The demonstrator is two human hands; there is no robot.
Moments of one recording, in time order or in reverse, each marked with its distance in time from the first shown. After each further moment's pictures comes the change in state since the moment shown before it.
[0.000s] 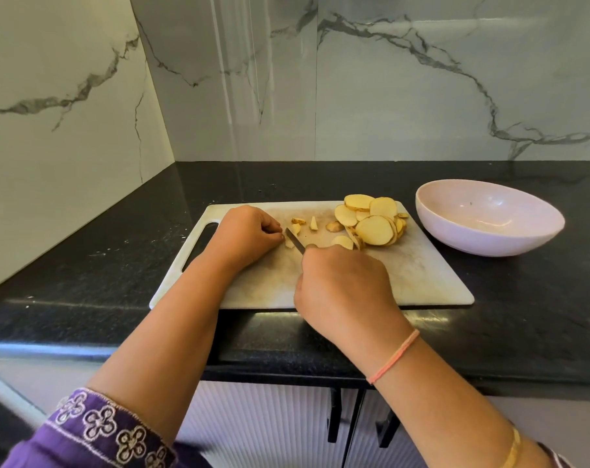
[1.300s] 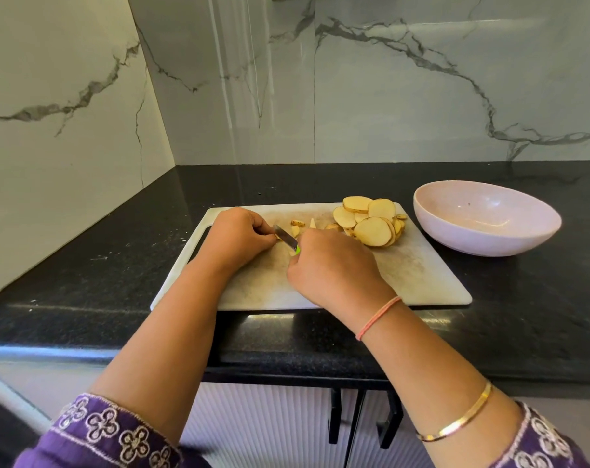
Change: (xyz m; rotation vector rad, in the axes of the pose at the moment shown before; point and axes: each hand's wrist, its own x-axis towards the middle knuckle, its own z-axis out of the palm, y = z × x) left_hand -0.003 -0.006 -0.002 -0.012 0.060 -0.008; right_hand 0.024 0.005 -0.002 0.153 -0.044 0.089
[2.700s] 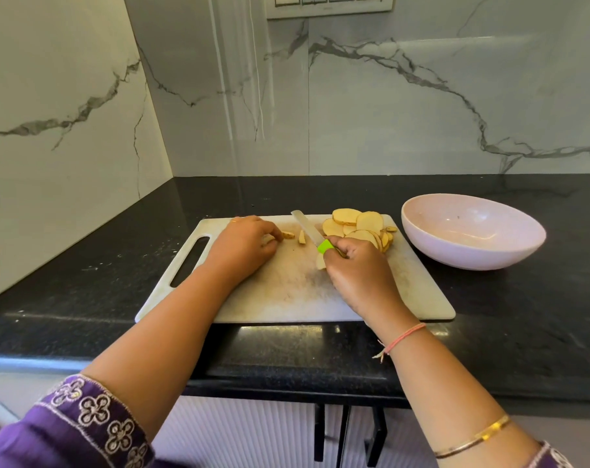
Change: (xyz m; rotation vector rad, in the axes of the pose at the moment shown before) left_hand 0.015 0.002 0.017 0.242 -0.062 0.141; right_hand 0.009 0.062 0.030 0.779 0.201 0.197
